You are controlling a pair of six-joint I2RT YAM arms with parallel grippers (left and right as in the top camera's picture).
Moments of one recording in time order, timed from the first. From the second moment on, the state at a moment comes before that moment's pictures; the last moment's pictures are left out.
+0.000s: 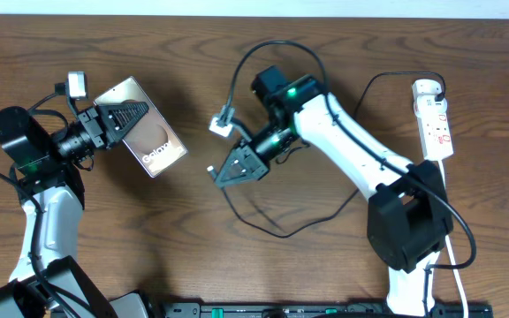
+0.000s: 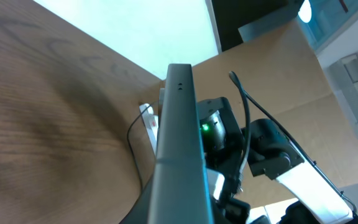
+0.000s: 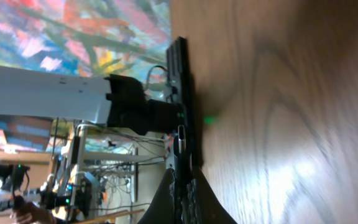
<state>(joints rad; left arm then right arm) 0.45 1.44 0.78 0.50 1.47 -0.96 0.61 2.05 1.72 -1.19 -1.17 -0.46</state>
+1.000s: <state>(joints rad) 0.33 1.44 0.78 0.50 1.47 -0.98 0.65 2.05 1.72 -1.06 -1.24 -0.38</state>
